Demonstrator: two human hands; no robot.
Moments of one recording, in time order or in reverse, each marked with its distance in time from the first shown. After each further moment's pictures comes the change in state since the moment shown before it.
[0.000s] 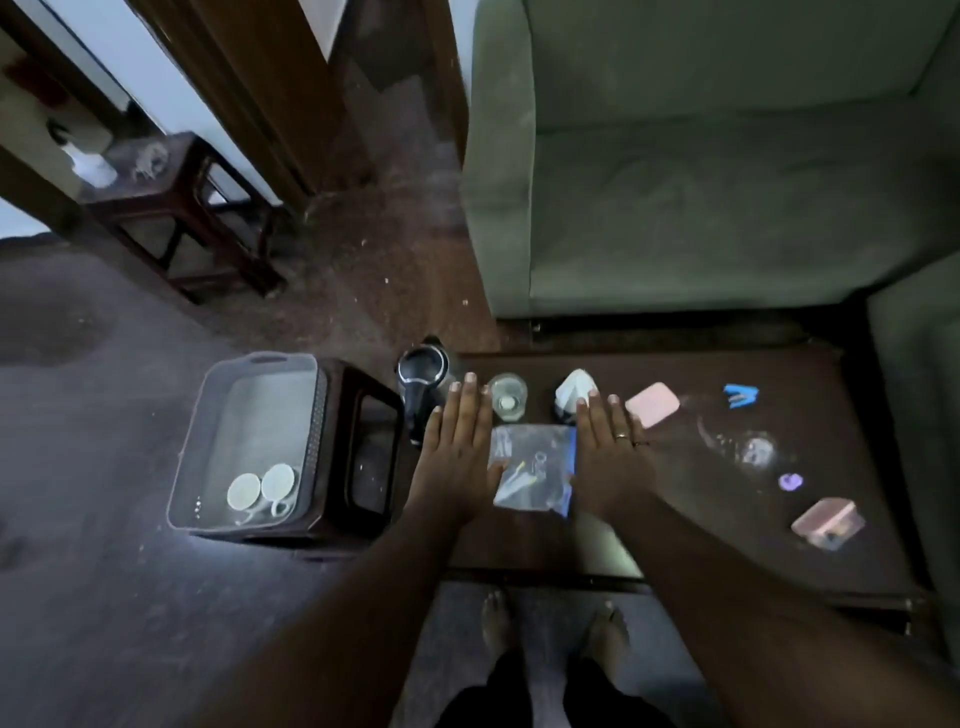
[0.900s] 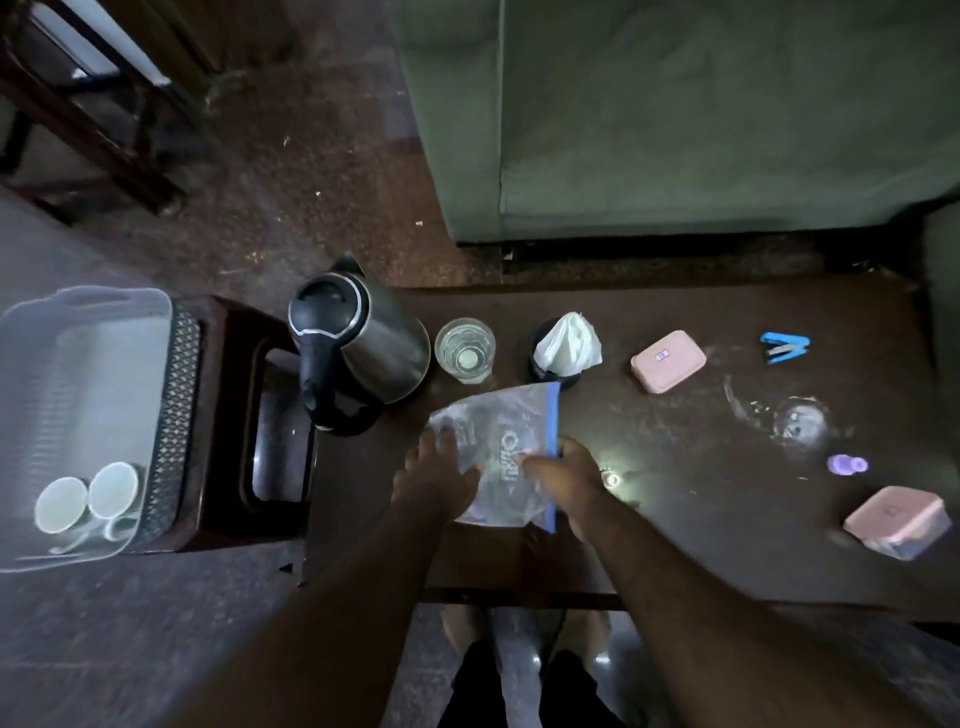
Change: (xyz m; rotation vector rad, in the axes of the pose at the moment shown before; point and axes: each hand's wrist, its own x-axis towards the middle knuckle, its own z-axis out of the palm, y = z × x) left_hand 0.059 0.005 0.221 -0.401 -0.576 -0.440; right_hand 0.086 -0.018 0.155 1.393 -0.270 0.719
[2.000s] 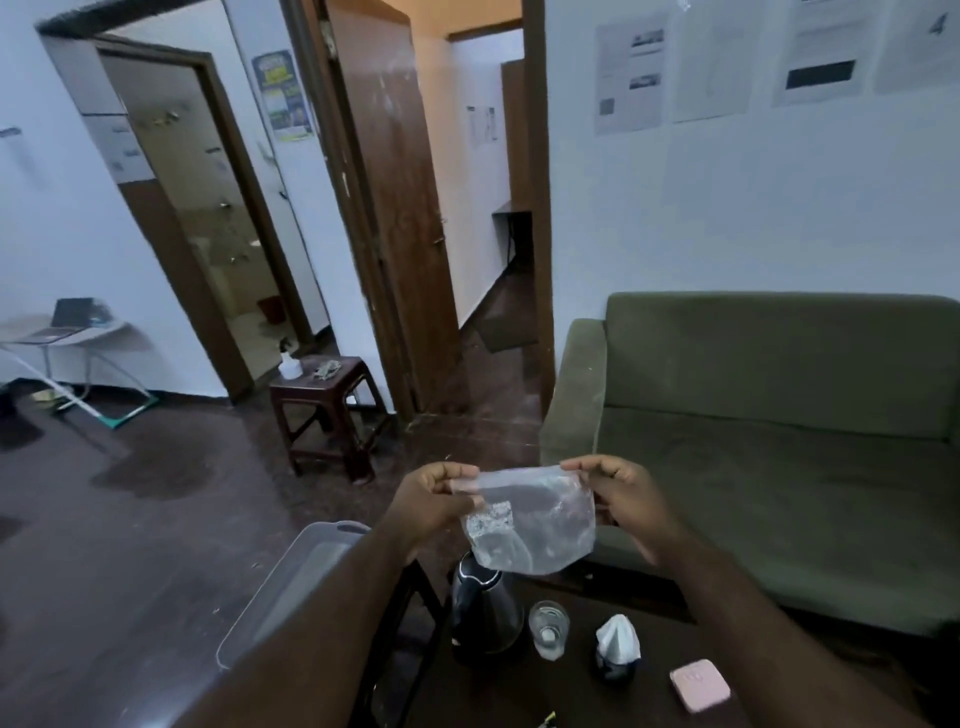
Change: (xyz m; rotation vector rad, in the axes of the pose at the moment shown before) left_hand -0.300 0.012 -0.345 -1.168 0.509 0.418; right_hand -0.302 -0.293 -0.106 0.060 -0.451 -0.905
